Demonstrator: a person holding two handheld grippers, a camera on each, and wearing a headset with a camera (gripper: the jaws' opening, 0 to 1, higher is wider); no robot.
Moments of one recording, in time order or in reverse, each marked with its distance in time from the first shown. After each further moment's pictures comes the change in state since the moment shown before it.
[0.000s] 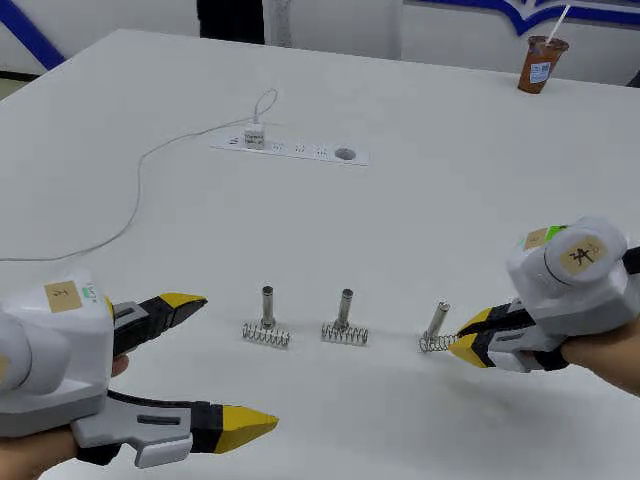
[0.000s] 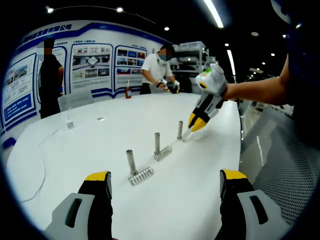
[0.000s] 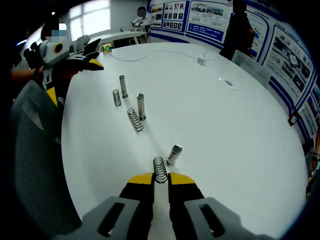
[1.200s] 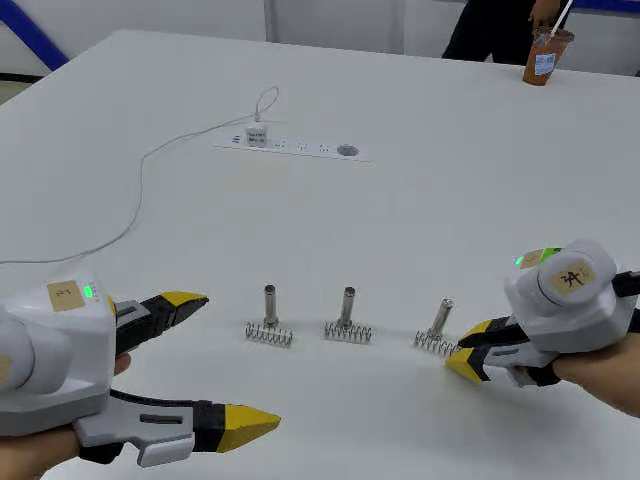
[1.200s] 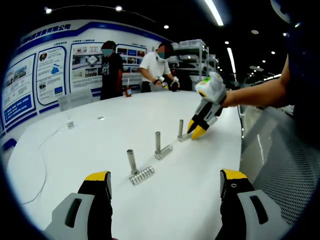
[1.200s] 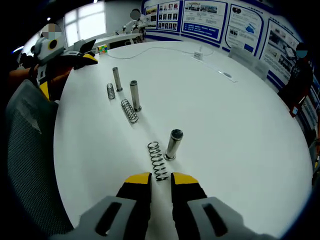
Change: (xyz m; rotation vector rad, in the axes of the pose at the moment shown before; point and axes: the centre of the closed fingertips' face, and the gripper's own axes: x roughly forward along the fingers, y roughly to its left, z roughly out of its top) left arm 0.001 0.002 0.000 0.008 0.020 0.006; right arm 0.025 -0.003 -0.020 0.050 -0.022 -0.001
